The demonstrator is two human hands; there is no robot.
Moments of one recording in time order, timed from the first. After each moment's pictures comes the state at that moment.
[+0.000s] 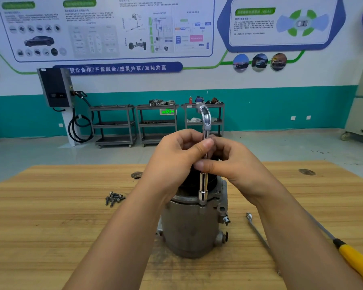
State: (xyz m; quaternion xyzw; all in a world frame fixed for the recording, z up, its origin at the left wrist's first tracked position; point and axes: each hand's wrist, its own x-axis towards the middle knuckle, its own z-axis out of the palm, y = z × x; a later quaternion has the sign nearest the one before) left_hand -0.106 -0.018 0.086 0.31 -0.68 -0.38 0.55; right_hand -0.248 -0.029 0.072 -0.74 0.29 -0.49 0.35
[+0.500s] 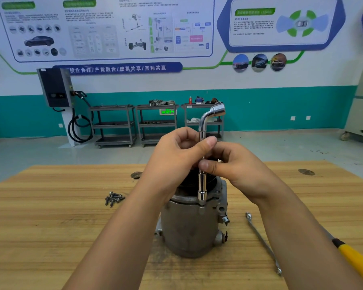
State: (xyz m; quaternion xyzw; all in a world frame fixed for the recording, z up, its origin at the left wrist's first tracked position) left_hand -0.108 -0.011 0.090 0.31 -0.67 -0.37 0.56; right_hand -0.253 -0.029 0.072 -0.76 0.27 -0.46 0.36
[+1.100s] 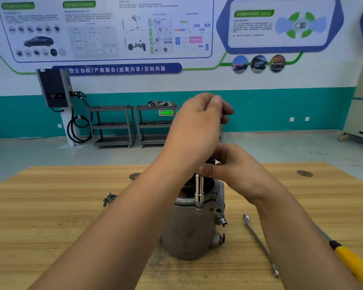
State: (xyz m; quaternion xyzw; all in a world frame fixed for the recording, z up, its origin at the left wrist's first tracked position) left_hand -0.144 0.004 0.139 0.37 -0.69 -0.24 0.58; right_hand -0.251 -0.026 0.076 -0.76 0.33 -0.46 0.32
